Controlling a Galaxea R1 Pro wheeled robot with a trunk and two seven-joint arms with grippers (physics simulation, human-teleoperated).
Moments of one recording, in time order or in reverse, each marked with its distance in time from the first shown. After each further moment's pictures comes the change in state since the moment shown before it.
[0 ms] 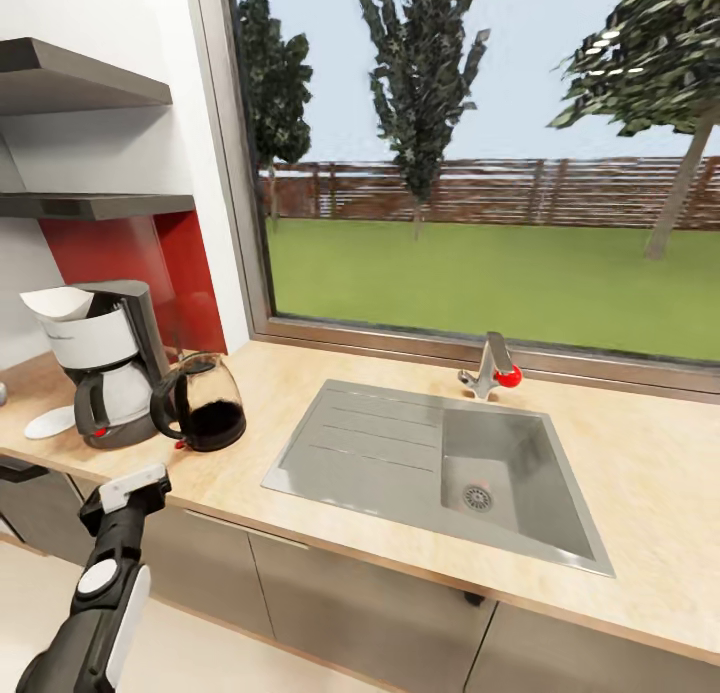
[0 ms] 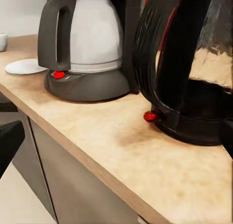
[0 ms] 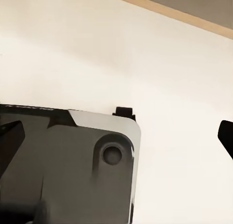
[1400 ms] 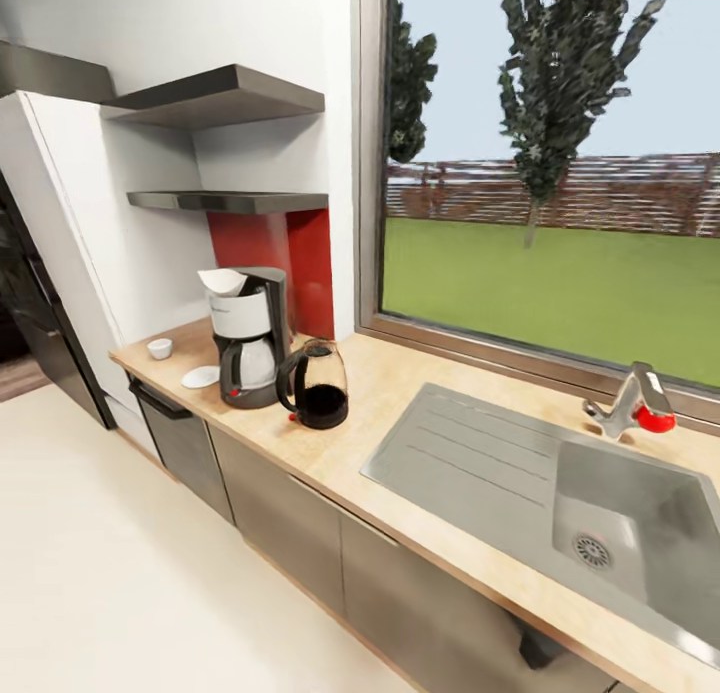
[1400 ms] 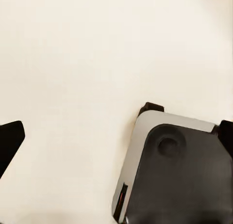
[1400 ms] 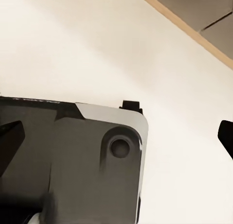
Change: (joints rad) left arm 0.254 0.100 0.390 1.016 -0.354 -0.117 -0.417; right arm 0.000 0.005 0.001 0.028 -0.001 0.000 -0.001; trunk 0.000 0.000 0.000
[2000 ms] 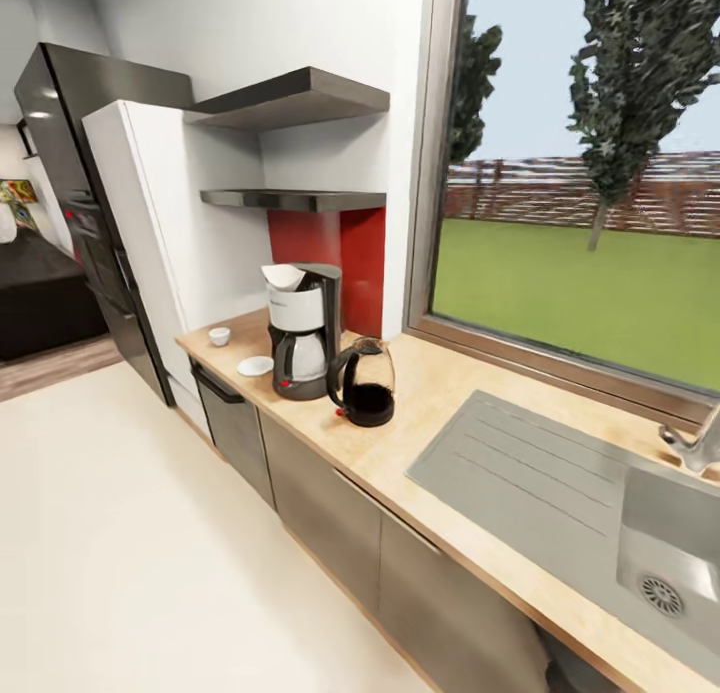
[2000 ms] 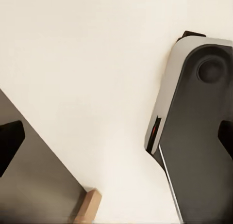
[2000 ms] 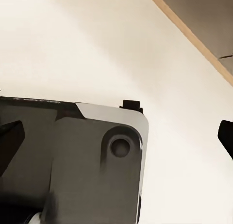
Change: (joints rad) left arm 0.012 -0.012 0.007 0.170 -0.125 0.035 0.233; right arm 0.000 -0.001 -0.003 -0.002 -0.003 0.002 0.004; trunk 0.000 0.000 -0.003
